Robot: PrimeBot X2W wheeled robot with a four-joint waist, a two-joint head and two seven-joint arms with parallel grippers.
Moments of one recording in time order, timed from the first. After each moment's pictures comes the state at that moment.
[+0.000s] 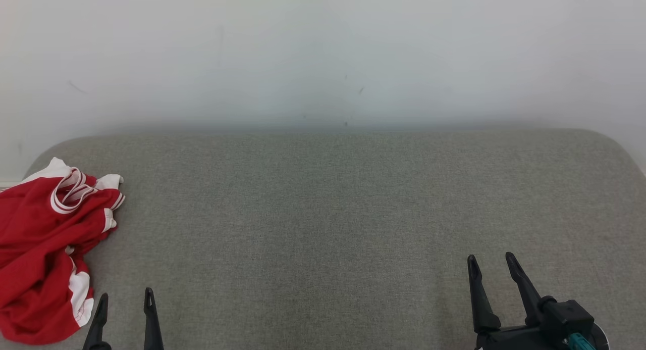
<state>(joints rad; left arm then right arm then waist) 0.07 0.20 -0.07 0.11 -0.23 0.12 -0.24 -0.02 -0.05 0.03 0.24 0.13 0.13 -0.26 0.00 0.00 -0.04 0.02</state>
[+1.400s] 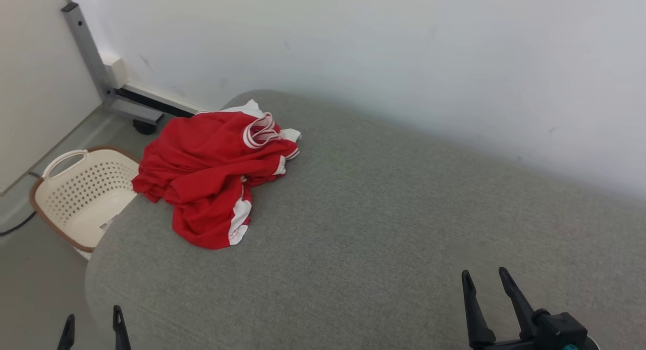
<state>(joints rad) 0.12 0.25 -0.03 0.09 -0.26 0.18 -0.20 0.01 -0.05 0.05 0.25 0.15 0.13 -0.26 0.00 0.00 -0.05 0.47</state>
